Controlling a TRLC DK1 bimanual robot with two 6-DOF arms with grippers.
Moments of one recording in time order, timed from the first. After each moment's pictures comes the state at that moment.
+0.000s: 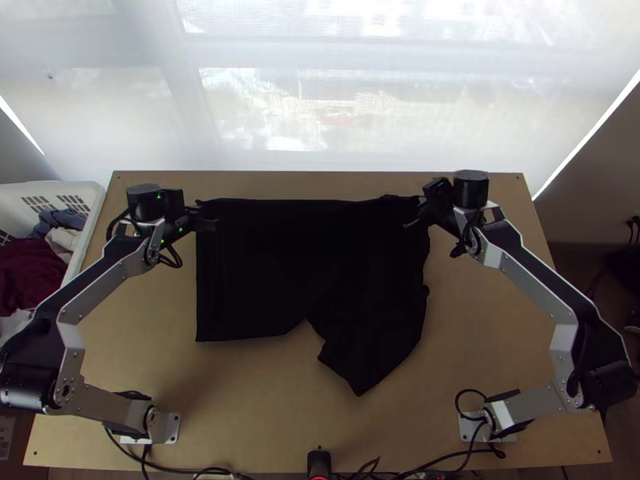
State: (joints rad) left arm -0.06 1.57 1.05 0.01 0.18 -0.05; right arm 0.26 1.61 1.18 -0.14 -0.02 -0.37
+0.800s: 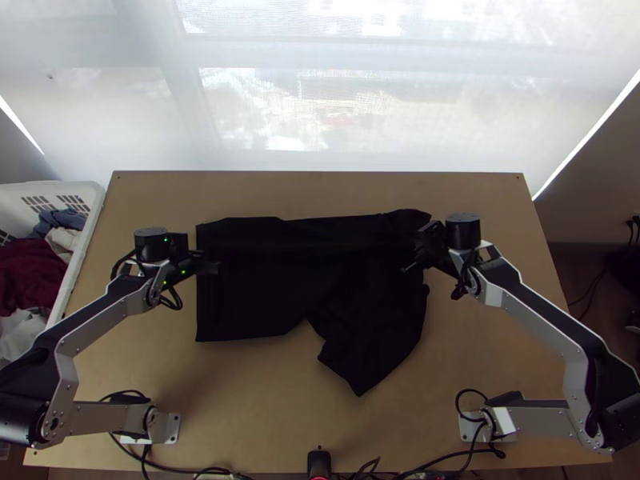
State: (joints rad) left arm -0.08 1.43 0.73 0.03 0.18 -0.08; right arm 0.32 1.44 0.88 -0.16 -0.02 -0.32
